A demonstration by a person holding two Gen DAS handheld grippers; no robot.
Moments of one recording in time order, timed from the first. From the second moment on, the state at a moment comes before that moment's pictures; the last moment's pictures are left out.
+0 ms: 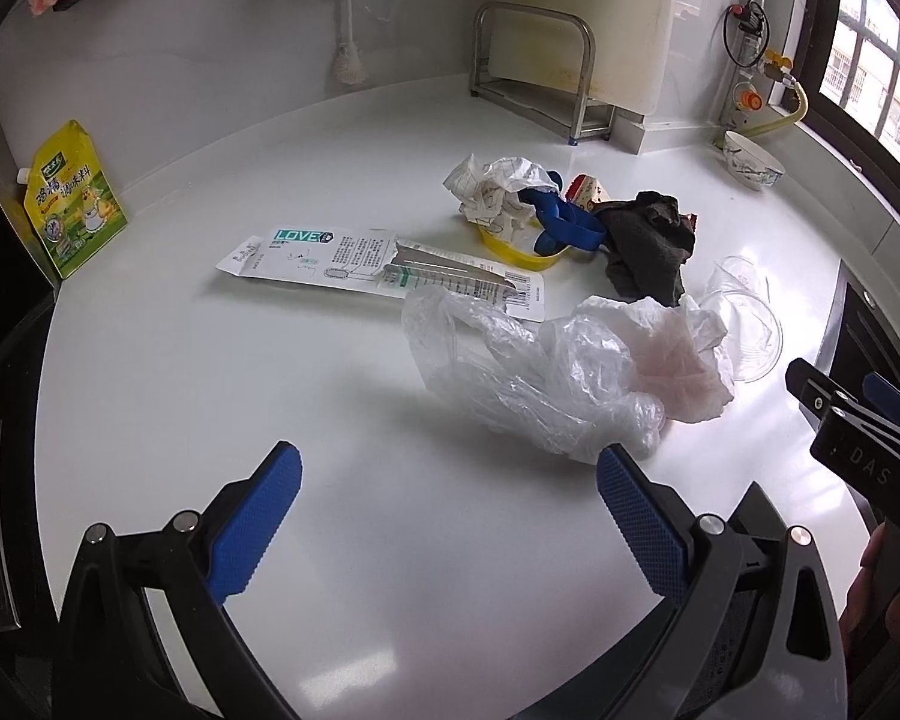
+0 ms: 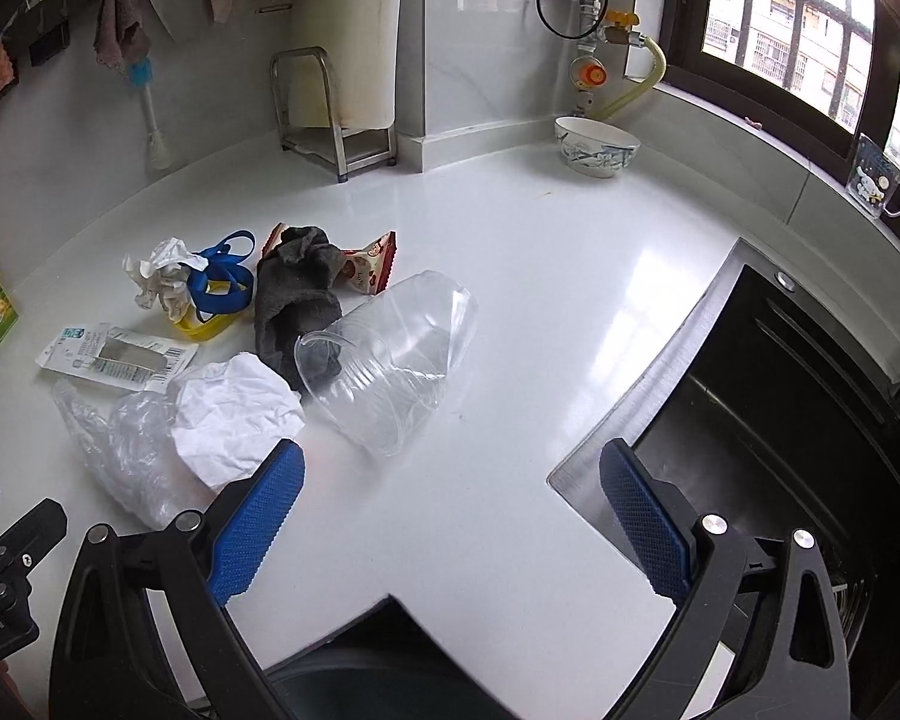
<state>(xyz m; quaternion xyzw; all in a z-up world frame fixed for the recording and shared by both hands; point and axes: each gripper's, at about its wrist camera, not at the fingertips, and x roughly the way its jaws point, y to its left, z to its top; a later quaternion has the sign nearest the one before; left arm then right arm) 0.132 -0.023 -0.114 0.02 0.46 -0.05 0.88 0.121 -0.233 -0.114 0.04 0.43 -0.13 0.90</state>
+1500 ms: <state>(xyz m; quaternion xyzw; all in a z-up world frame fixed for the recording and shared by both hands) 0.151 -0.069 -0.145 -0.05 0.46 -0.03 0.88 0.159 -0.248 -0.136 0.01 0.36 -0.09 0.93</state>
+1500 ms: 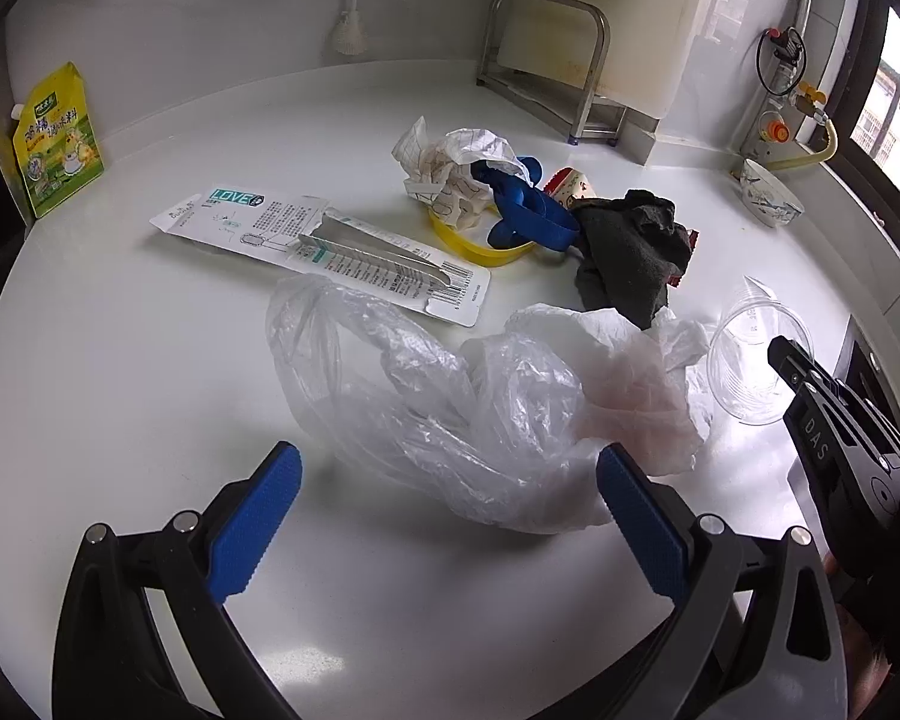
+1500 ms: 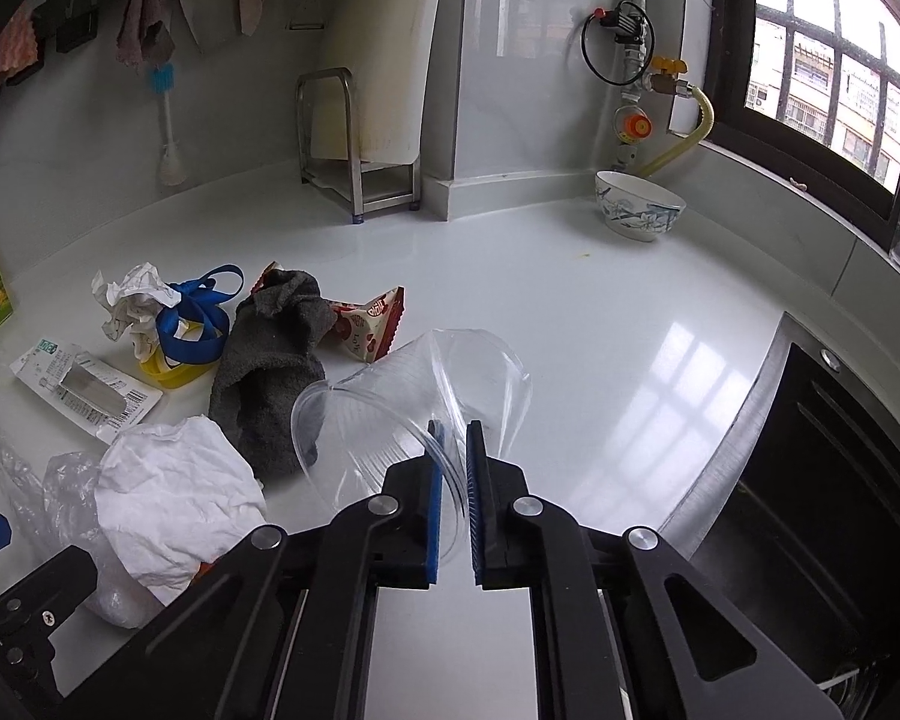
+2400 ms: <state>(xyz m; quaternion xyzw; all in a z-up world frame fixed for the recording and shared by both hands) 0.175 -0.065 -0.150 -0.09 0.49 -0.03 0.87 0.143 -0.250 -0.125 0.02 0.35 -0.08 0.93</state>
